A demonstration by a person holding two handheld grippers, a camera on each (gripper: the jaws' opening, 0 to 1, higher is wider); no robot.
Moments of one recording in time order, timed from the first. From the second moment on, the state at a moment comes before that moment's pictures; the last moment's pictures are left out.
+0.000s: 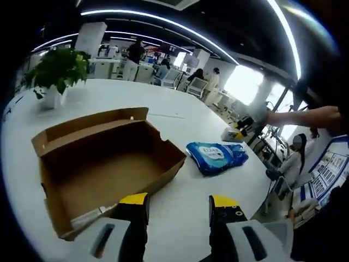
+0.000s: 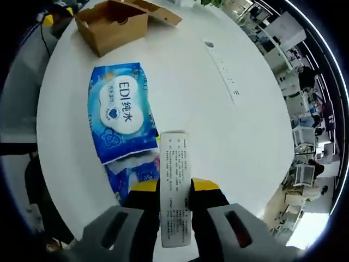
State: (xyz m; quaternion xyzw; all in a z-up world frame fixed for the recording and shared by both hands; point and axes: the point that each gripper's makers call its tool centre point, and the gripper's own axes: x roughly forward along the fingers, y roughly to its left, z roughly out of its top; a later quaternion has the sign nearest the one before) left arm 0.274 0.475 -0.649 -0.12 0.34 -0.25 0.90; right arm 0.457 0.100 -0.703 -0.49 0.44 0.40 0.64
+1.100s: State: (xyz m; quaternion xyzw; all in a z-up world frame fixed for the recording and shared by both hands) left arm 0.282 0.466 -0.661 -0.12 0.36 -0.24 0.89; right arm 0.469 0.080 -0.745 -0.54 0.44 0.44 0.57
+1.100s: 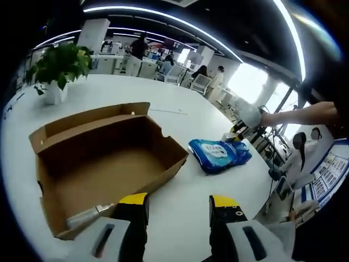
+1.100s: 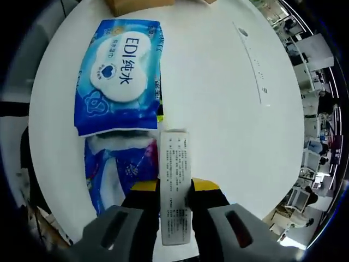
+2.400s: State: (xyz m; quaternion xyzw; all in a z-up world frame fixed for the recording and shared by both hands) left arm 0.286 0.457 -0.651 -0.11 0.35 -0.26 0.89; right arm 0.465 0.065 -0.729 -0.56 0.44 0.41 0.57
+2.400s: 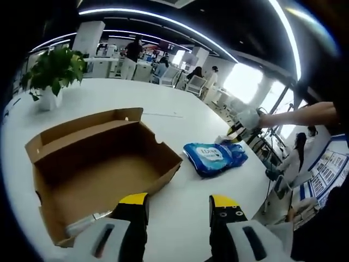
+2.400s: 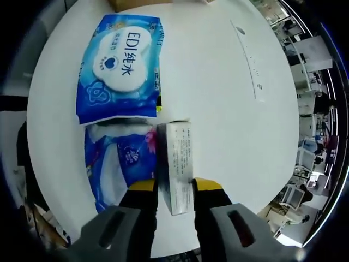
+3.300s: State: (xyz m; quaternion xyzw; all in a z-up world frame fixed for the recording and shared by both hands) left arm 0.260 0.482 -0.646 -0.12 0.33 -0.28 0.89; right arm 0.440 0.071 -0.679 -0.51 0.43 0.33 0.66
